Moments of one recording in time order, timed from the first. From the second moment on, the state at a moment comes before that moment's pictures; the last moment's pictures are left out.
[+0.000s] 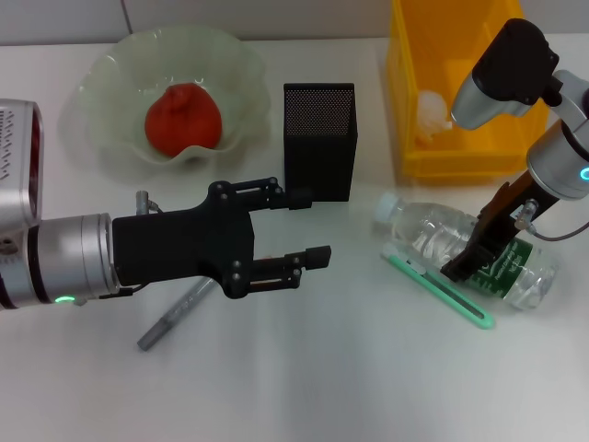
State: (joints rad) left arm -0.50 -2.08 1.05 0.48 1.61 1.62 -0.98; right arm 0.78 2.08 -1.25 -0.96 -2.69 -1.52 2.28
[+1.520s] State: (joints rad) left arm -0.51 -2.08 1.05 0.45 1.51 1.62 -1.00; right arm 0.28 2.09 -1.18 -1.65 -2.15 -1.52 2.06
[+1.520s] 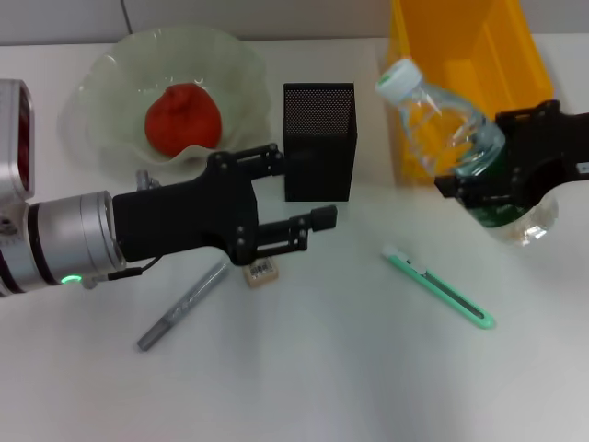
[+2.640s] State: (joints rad) left arm -0.59 -2.08 1.06 0.44 1.34 1.67 -1.21; right arm 0.35 2.09 -1.05 -0.68 -1.39 -1.58 1.01
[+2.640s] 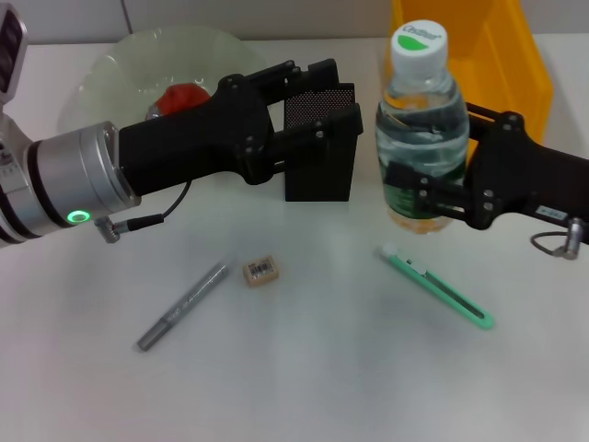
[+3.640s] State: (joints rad) left arm -0.59 -2.08 1.06 0.42 1.33 1.69 -1.22; right arm 0.46 2.08 -1.14 -0.55 -1.39 -1.57 0.97
